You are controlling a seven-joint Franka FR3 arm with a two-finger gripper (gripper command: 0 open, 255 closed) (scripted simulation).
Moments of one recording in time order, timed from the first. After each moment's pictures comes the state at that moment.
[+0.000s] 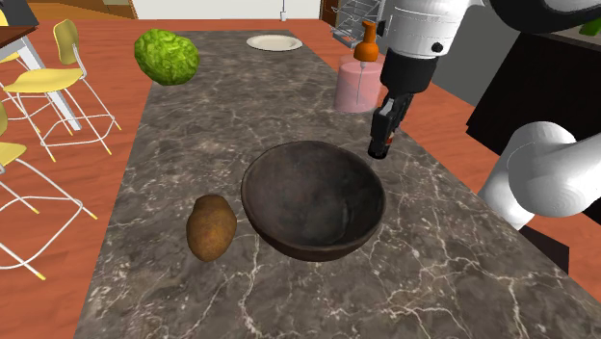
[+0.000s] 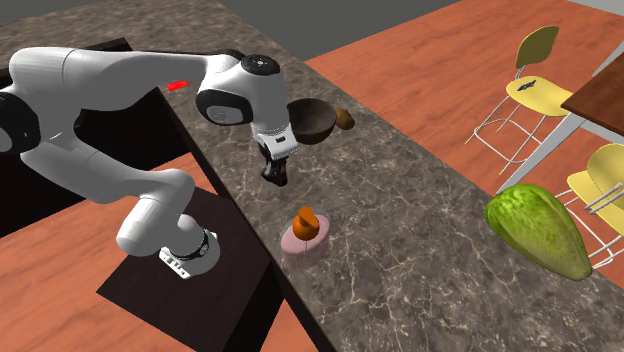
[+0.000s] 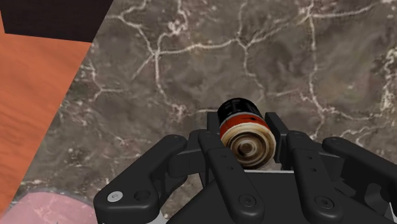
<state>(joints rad) 0.18 -0.79 0.38 -2.48 0.29 1.73 0.30</state>
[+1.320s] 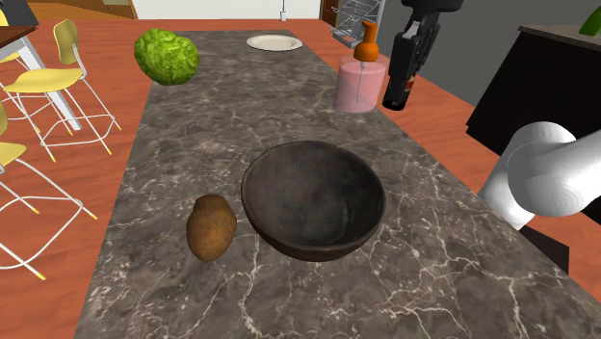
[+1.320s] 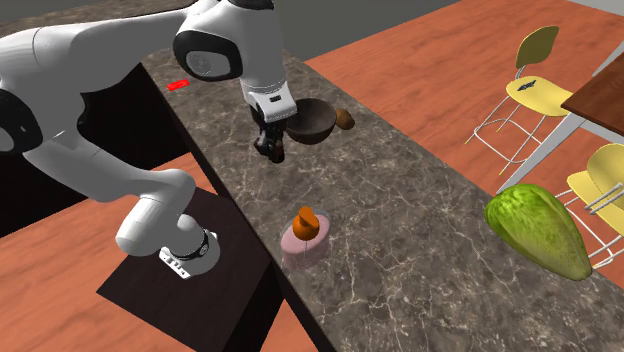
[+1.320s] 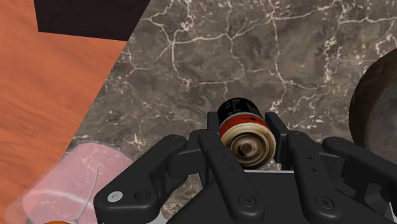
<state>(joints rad) 0.15 -0.73 0.33 -2.19 0.24 1.49 0.32</state>
